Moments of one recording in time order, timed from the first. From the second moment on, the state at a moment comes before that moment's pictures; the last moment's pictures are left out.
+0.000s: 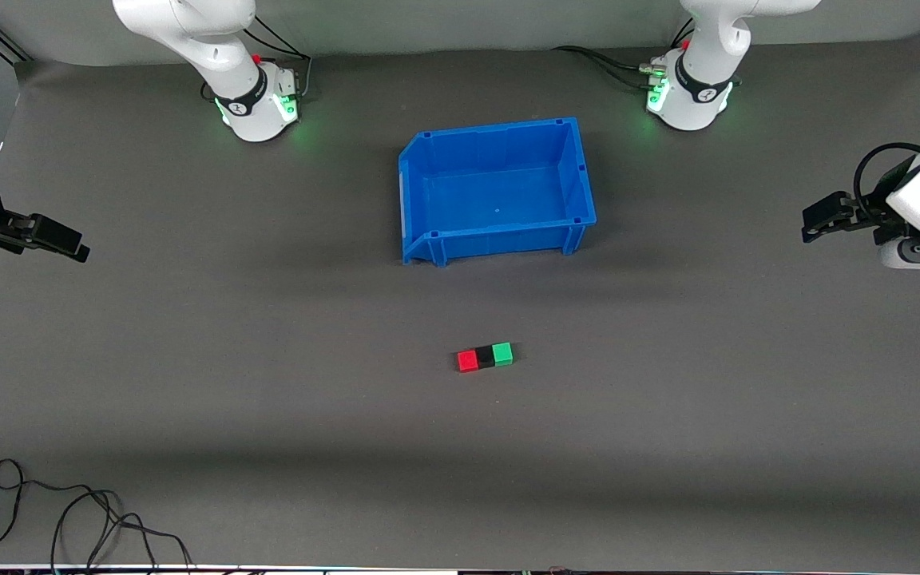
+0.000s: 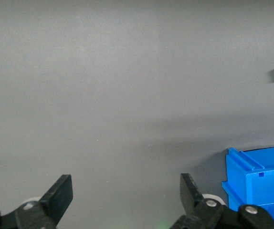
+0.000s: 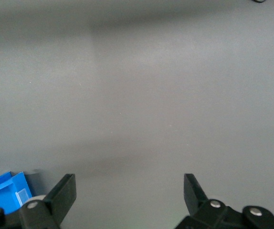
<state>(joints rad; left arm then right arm) -0.06 0.00 0.02 -1.68 -0.01 1.62 0.02 0.01 0.04 -0.04 -1.56 -0.01 1.57 0.14</state>
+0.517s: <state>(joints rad) -0.06 0.00 0.02 -1.68 -0.01 1.62 0.02 0.01 0.06 -0.03 -1.56 -0.01 1.57 0.13</state>
